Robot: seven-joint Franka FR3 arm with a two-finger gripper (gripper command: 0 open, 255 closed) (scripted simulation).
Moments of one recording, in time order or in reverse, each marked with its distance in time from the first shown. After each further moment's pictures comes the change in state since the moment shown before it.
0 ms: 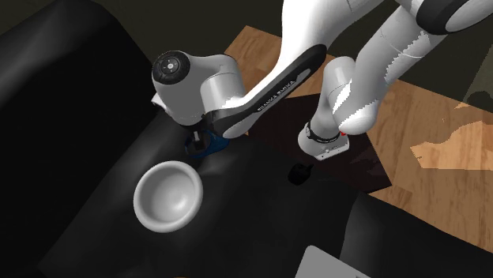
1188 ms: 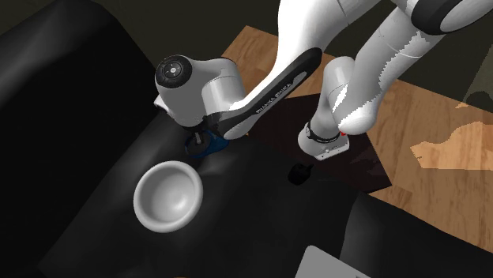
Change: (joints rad) arm -0.006 0.020 -0.003 -0.017 -0.010 0.038 0.004
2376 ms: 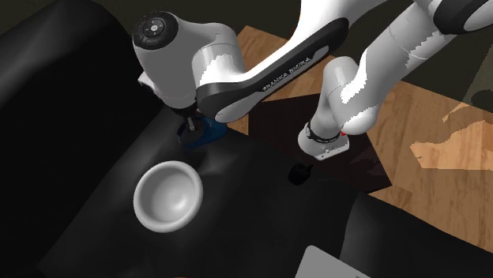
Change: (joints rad) arm 0.011 -0.109 -0.009 0.119 0.044 -0.223 -0.054
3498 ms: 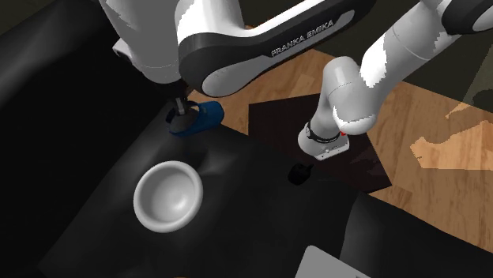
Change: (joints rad) arm 0.006 -0.042 0.001 0.186 0.019 -0.227 -0.027
